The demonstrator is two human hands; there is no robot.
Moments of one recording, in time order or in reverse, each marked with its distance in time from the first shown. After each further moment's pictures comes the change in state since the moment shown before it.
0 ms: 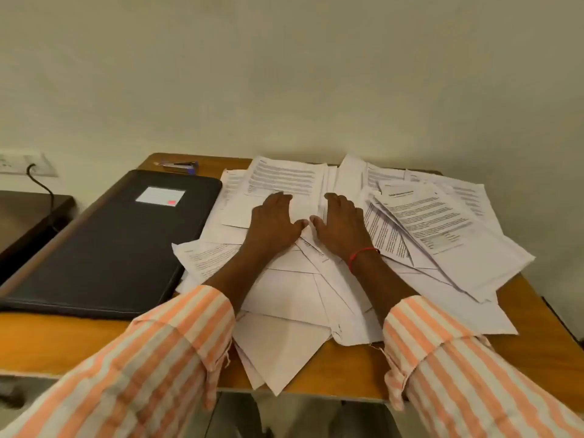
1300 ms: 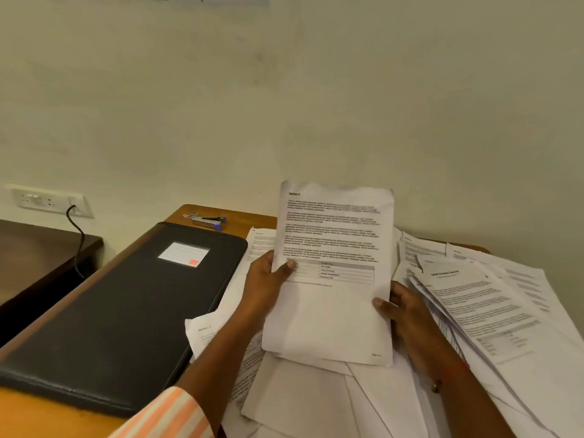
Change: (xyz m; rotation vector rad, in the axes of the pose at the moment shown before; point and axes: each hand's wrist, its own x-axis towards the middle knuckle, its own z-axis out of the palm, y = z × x) left_hand 0.009 -0.051 -0.032 -1.194 0.148 -0.206; right_hand -0.009 0.030 -0.029 1.400 -0.224 0.341
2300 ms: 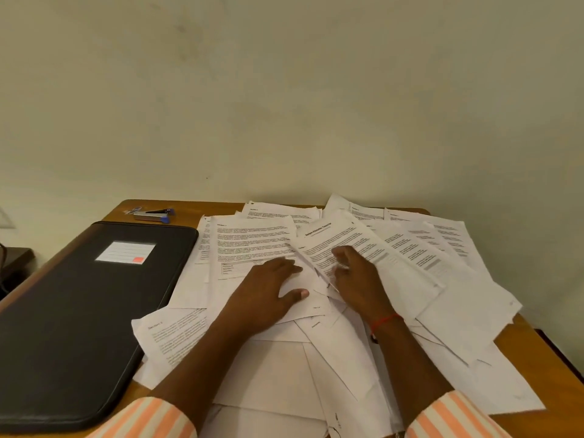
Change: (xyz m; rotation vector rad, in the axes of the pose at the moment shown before) left_hand -0.028 -0.021 0.047 1.074 -0.417 0.335; right_hand 0.012 0.007 -0.003 -0.777 0.318 -0.147
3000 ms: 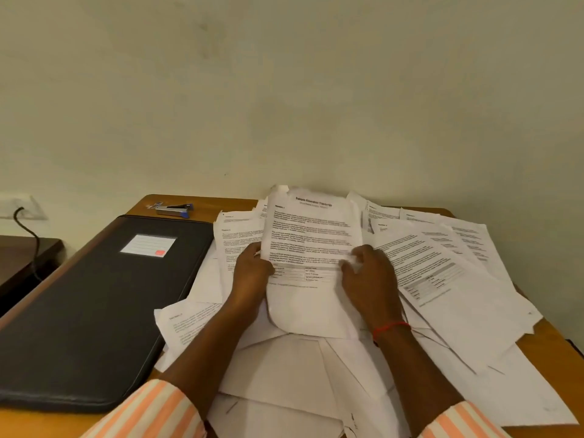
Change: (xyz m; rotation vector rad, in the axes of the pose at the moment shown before) left_hand 0.004 -0.005 -0.023 -1.099 0.338 -0.580; right_hand -0.005 -0.003 0.016 -0.178 0.233 -0.057
